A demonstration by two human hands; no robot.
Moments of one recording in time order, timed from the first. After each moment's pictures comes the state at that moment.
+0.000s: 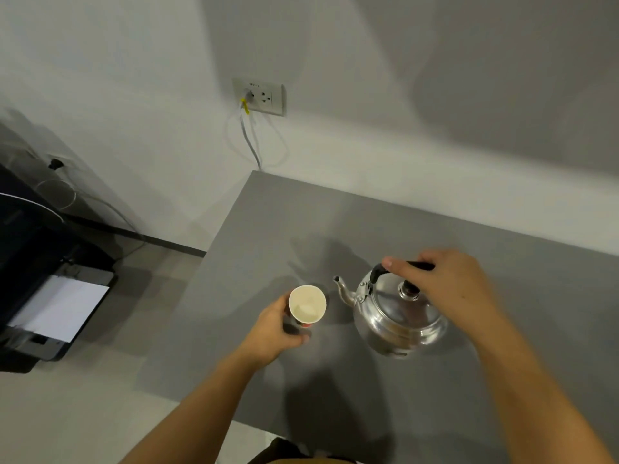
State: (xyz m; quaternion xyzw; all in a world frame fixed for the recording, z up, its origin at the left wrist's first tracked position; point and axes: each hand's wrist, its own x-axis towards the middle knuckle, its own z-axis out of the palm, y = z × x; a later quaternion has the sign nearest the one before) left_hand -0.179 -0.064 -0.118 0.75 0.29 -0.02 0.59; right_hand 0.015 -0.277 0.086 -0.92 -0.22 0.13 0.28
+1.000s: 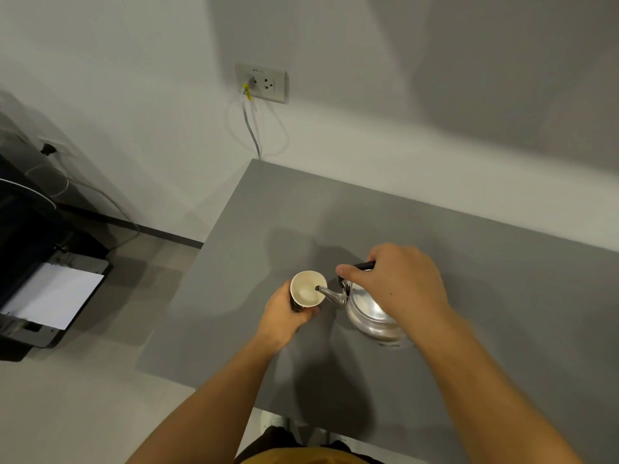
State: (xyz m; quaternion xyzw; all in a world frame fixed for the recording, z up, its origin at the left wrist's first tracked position) left_hand -0.166 -0.091 -0.119 0.72 0.33 0.08 0.61; right_hand -0.046 -0.227 0.088 -0.95 -0.29 0.08 0.10
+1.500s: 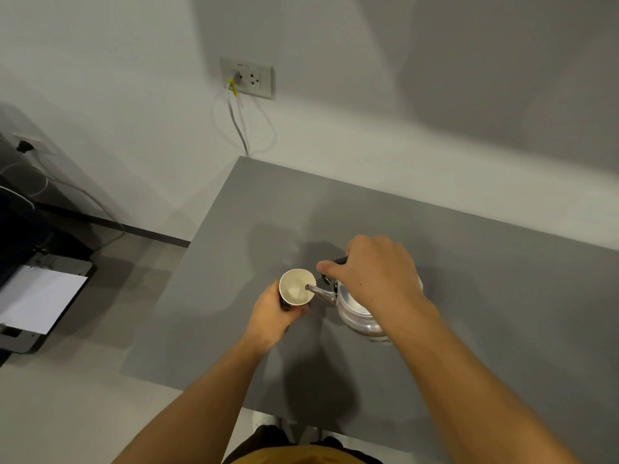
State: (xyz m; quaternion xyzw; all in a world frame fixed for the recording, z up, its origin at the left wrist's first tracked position) left_hand -0.166 -0.092 -0.119 0.72 0.33 0.07 0.61; right_hand -0.052 -0.208 0.093 -0.94 -0.32 0.08 0.06
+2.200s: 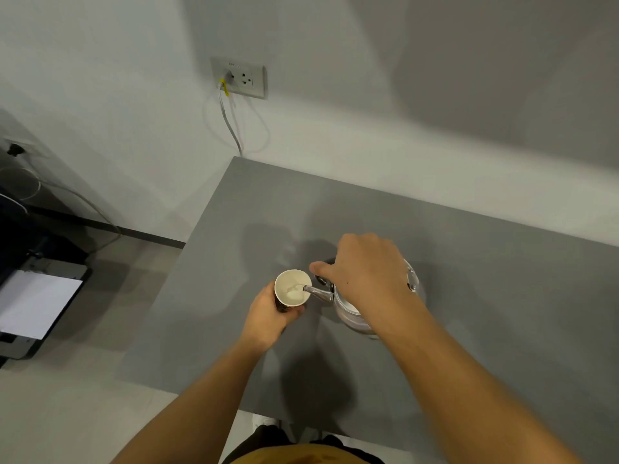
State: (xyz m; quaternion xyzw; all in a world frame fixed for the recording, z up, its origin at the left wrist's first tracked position) left_hand -0.166 -0.093 -0.114 0.71 0.34 0.07 0.61; right_hand -0.048 -0.200 0.085 -0.94 -0.32 0.05 0.02
